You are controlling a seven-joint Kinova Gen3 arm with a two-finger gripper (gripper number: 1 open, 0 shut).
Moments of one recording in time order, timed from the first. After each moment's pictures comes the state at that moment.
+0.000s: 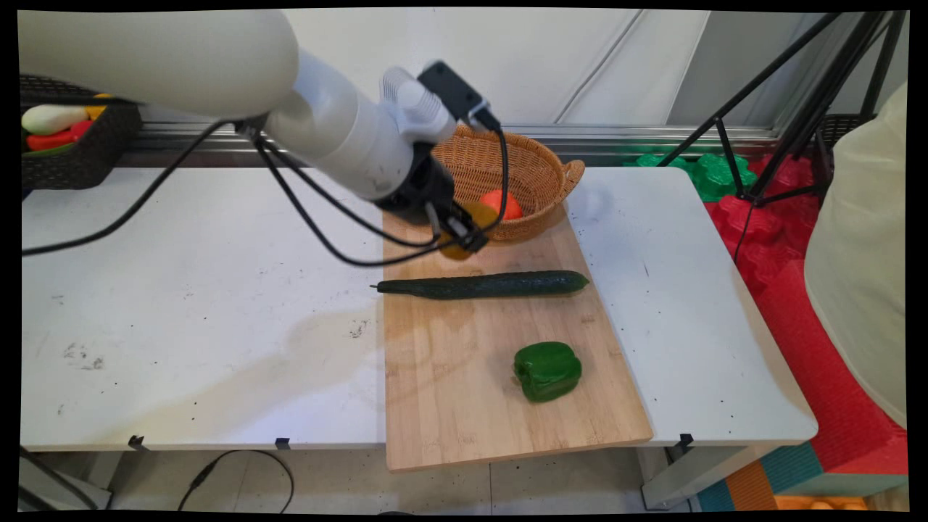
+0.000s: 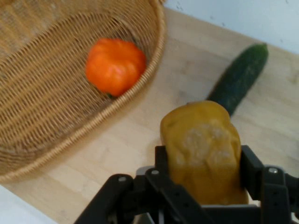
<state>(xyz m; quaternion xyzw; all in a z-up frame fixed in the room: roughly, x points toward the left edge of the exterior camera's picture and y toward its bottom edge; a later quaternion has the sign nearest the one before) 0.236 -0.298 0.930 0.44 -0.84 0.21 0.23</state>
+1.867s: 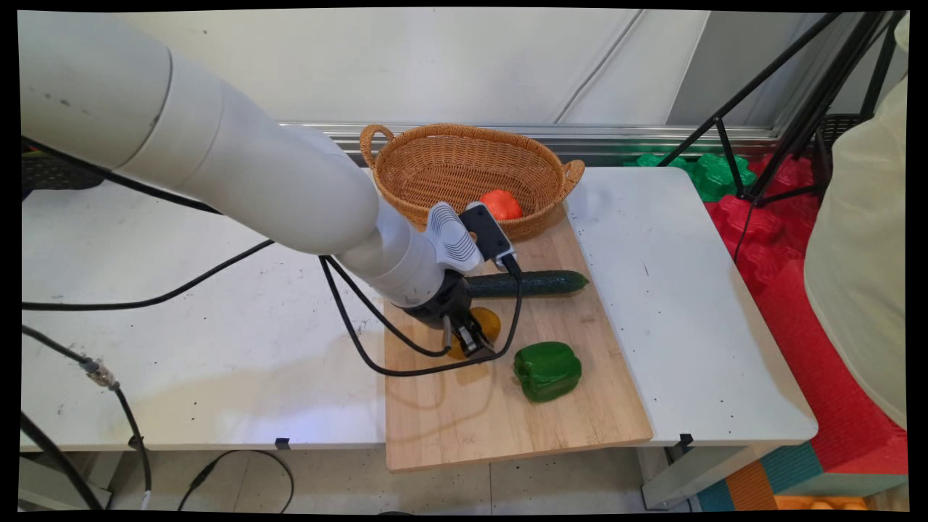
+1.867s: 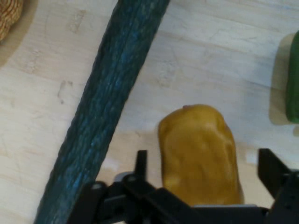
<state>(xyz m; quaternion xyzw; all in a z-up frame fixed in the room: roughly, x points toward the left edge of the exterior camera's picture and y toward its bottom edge) 0.203 -0.289 0.817 0.38 -0.90 0.14 0.18</state>
